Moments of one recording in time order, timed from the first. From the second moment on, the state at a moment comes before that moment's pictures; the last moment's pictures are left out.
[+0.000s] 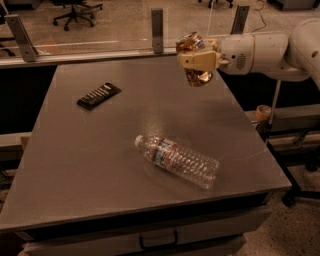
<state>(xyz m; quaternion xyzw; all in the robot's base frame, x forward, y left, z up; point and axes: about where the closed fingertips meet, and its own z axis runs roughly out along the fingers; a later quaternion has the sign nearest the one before) 0.637 -0.080 0.987 -0.45 0.60 0.42 0.52</state>
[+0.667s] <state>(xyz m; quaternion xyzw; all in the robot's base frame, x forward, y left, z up) 0.617 -0.105 0.957 -0.44 0.51 0.50 0.54</state>
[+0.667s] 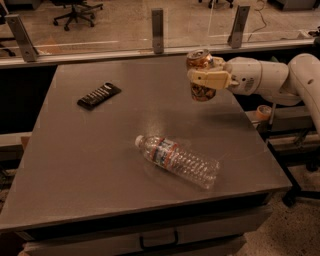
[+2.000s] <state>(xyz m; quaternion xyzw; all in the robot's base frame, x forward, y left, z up) 0.602 -0.126 0.916 -0.46 0.45 0.55 0.53</state>
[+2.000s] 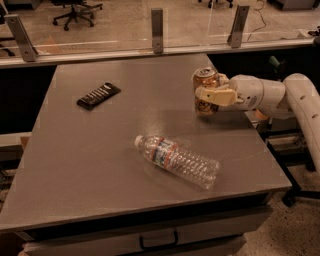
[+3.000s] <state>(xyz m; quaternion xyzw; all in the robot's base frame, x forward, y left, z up) 0.594 -0.151 0.895 -0.44 0.46 0.55 0.54</state>
